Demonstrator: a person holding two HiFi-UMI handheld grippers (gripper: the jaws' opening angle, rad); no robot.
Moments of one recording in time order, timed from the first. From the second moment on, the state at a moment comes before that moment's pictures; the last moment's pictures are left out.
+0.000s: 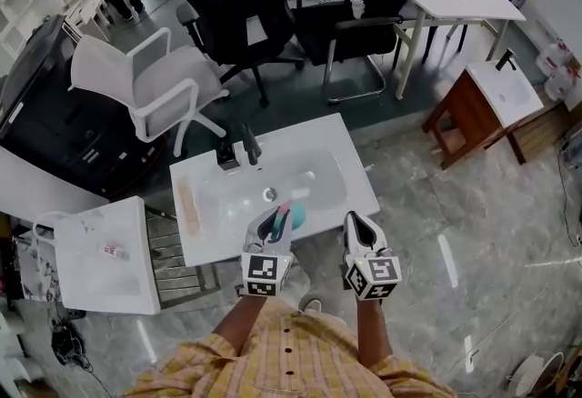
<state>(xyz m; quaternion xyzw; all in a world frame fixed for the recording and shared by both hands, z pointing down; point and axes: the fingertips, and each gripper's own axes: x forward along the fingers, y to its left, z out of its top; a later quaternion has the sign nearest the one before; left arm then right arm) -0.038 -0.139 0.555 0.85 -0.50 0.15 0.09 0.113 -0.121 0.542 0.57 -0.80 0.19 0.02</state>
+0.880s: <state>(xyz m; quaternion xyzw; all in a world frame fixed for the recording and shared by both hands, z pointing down) -0.043 -0.277 0.558 0.86 -0.49 0.14 0.11 0.101 -0.246 0.540 0.58 -0.79 0.20 0.06</state>
